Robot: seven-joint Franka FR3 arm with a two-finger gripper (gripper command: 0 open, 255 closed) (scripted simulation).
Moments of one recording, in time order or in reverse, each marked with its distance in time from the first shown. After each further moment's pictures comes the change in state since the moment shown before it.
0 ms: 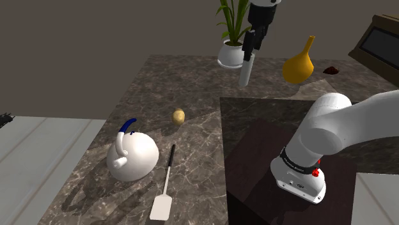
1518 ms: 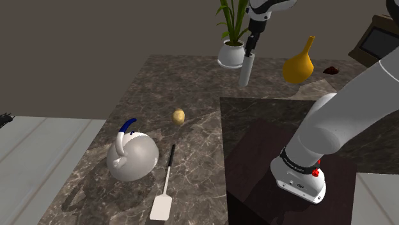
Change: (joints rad) arm -0.032 0.502 -0.477 0.168 -0.061 0.403 -0.543
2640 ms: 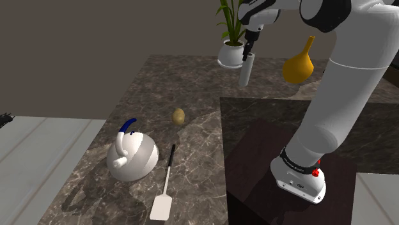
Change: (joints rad) arm -0.046 0.458 -0.142 0.250 0.301 0.141 -0.373
